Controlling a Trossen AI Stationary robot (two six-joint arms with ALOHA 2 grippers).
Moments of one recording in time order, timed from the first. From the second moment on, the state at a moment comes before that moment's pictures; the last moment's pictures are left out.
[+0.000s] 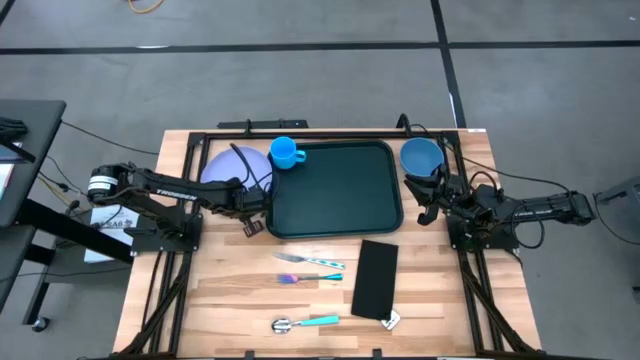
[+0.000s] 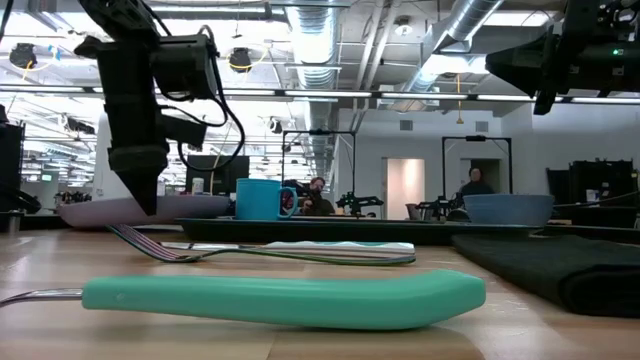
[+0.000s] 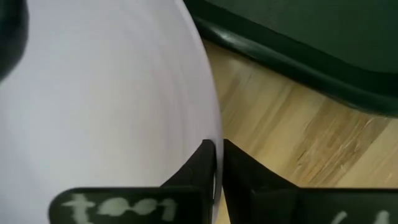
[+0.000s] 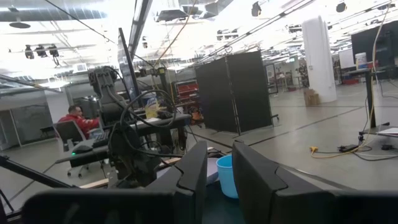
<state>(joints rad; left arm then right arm) 0.10 1.37 0.68 -0.71 -0.30 -0.38 0.04 0.25 0.01 0.50 0.42 0.04</state>
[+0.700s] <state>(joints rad) -0.17 1.37 1.00 -1.09 -0.32 -0.56 0.04 0.25 0.01 0.50 0.42 0.03</state>
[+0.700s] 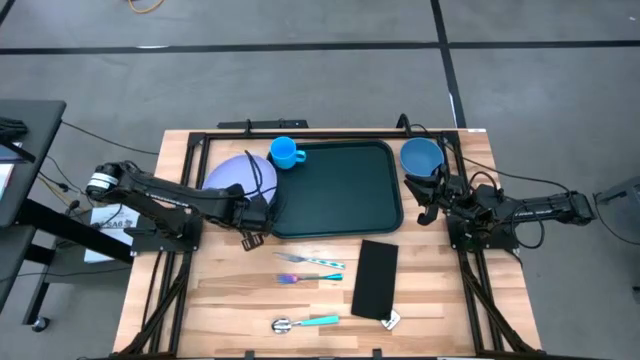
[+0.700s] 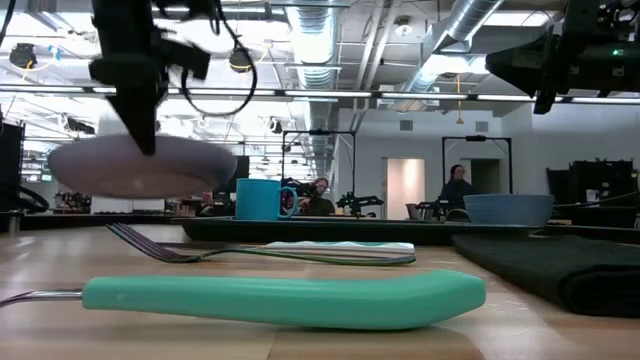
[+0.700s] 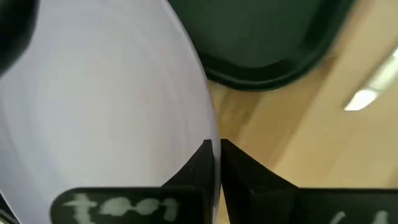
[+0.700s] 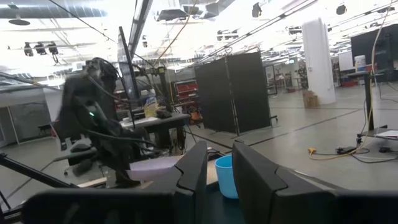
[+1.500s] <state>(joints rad) -0.39 1.38 1.14 -1.02 -0.34 0.06 0.04 0.25 0.01 0.50 0.42 0.03</state>
